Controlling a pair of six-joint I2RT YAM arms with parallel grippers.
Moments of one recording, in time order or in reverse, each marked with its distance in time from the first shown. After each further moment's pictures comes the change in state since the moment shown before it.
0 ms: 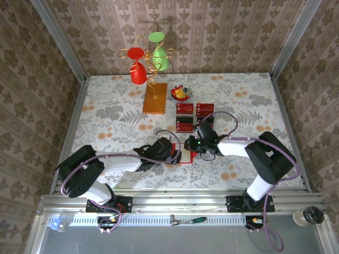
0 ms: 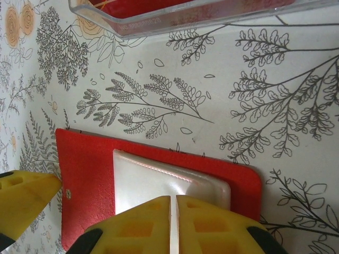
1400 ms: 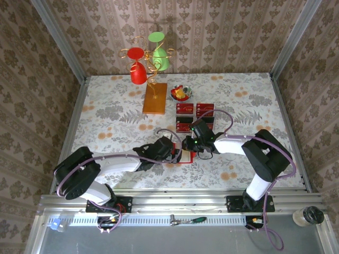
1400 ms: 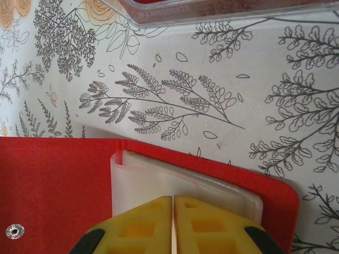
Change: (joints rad) left arm -0.019 -0.036 0.031 -0.045 -0.055 0.043; right arm 0.029 0.046 0.068 -0.060 0.000 -0.043
